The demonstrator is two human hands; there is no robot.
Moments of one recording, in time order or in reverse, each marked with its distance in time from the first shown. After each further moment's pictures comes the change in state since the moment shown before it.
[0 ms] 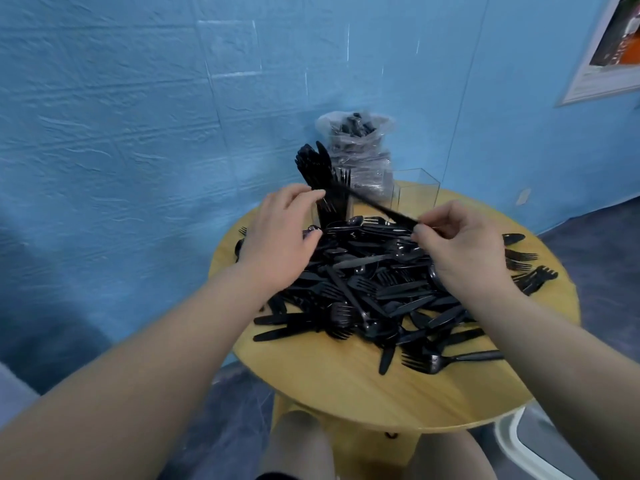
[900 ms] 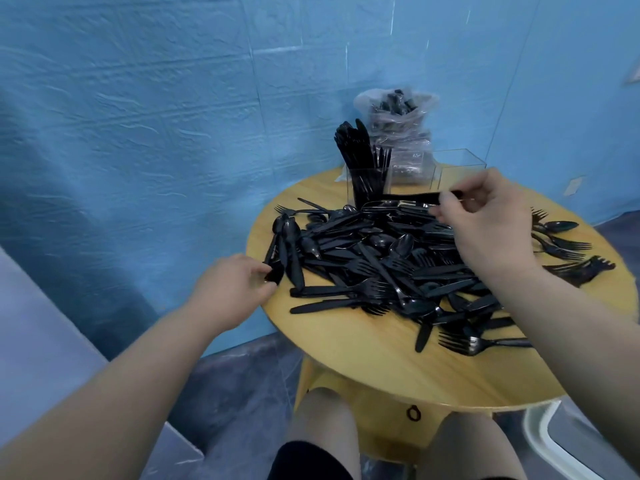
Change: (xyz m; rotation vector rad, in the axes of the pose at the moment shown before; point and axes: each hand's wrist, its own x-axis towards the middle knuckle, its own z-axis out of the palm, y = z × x) left_hand -0.092 -0.083 -0.012 0.102 -0.311 -0.442; right_hand -0.004 -0.013 0.022 0.066 0.019 -0.064
